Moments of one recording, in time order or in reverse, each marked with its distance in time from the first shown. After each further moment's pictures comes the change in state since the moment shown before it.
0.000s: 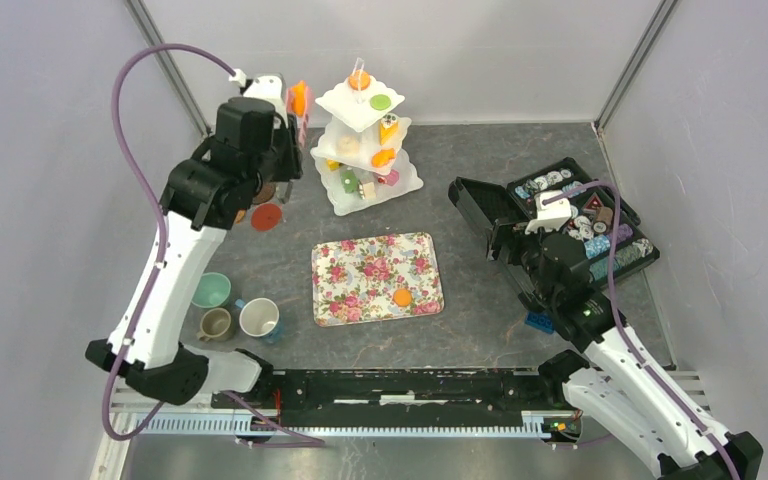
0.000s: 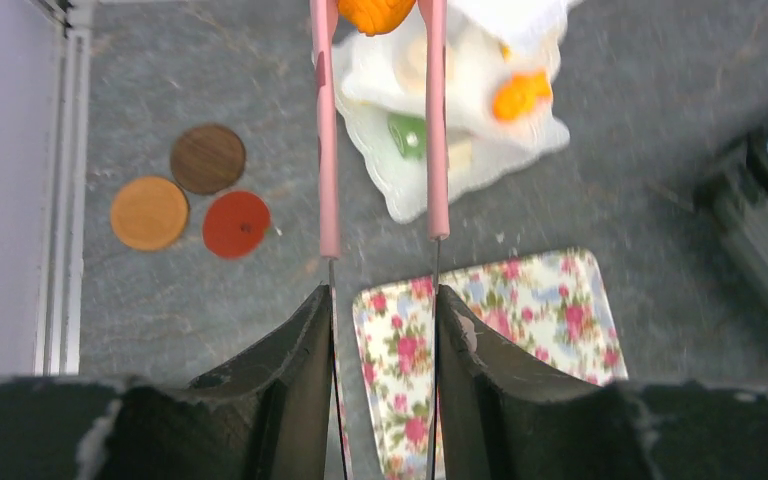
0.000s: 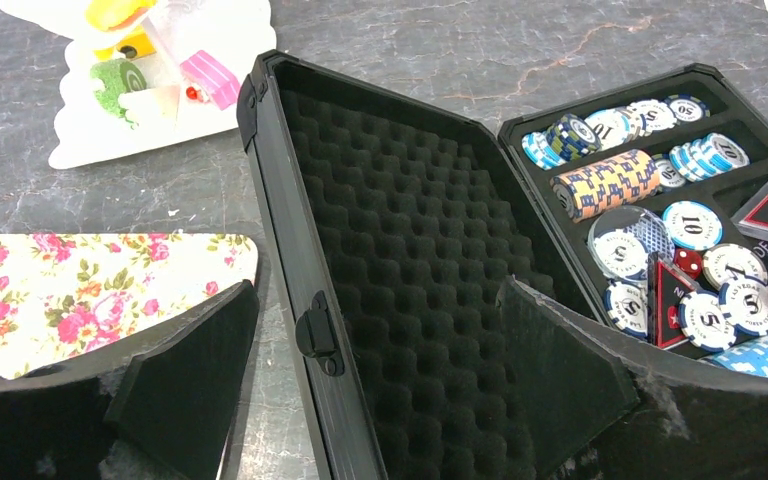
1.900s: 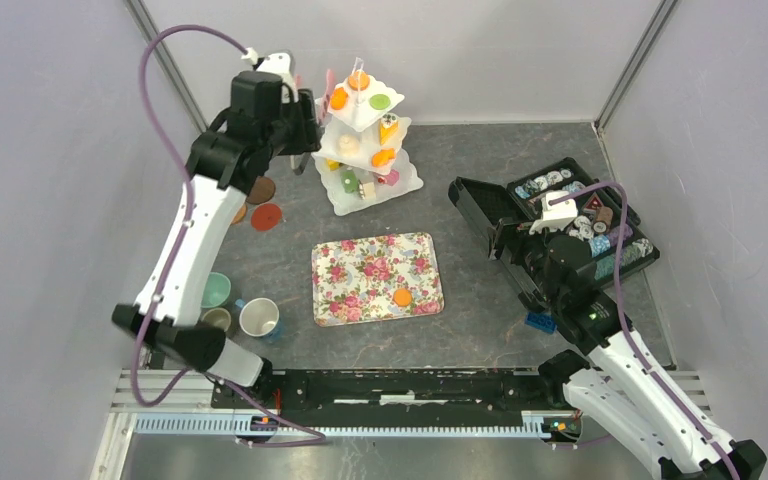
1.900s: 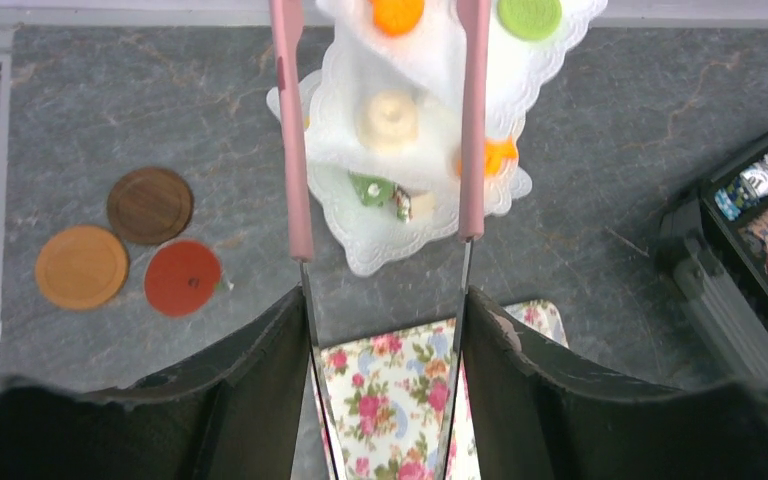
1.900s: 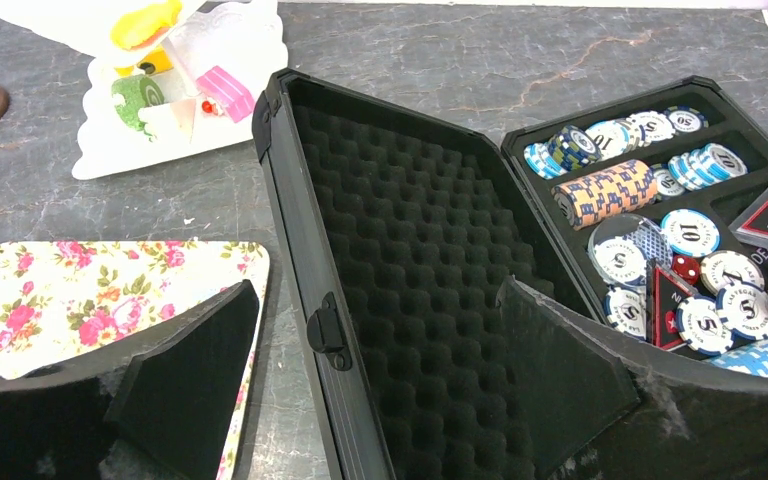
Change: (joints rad) left arm 0.138 0.245 0.146 0.142 0.154 -0.015; right arm 0.000 -0.039 0.022 -0.030 -0.009 0.008
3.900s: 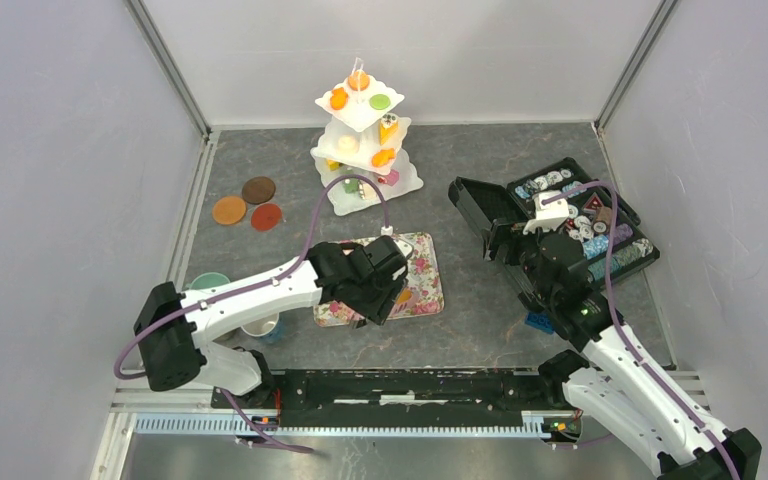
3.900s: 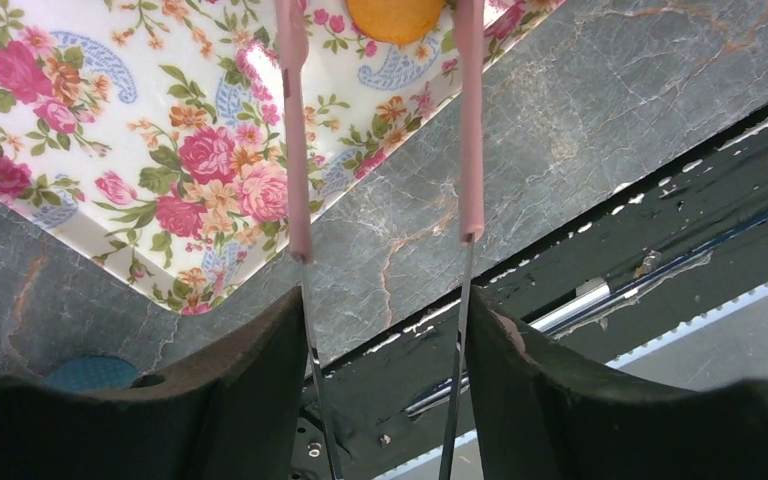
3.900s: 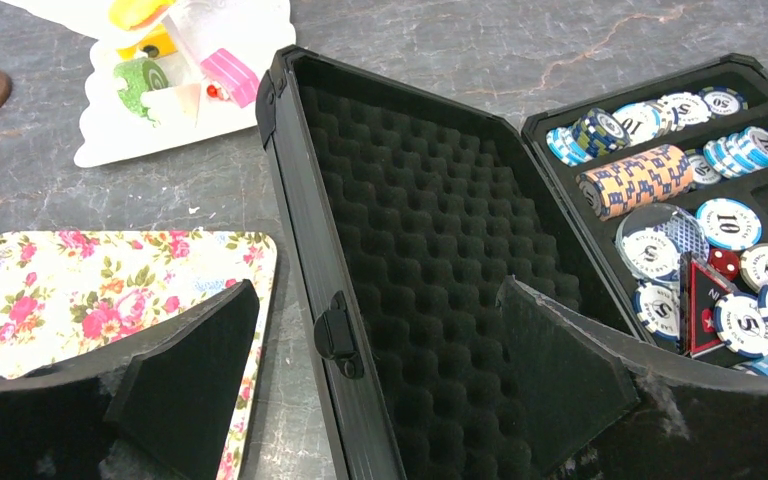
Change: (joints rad) left arm -0.679 -0.167 -0.827 -0.012 0.066 -0.185; right arm 0.000 0.044 -0.032 0.055 -0.022 0.024
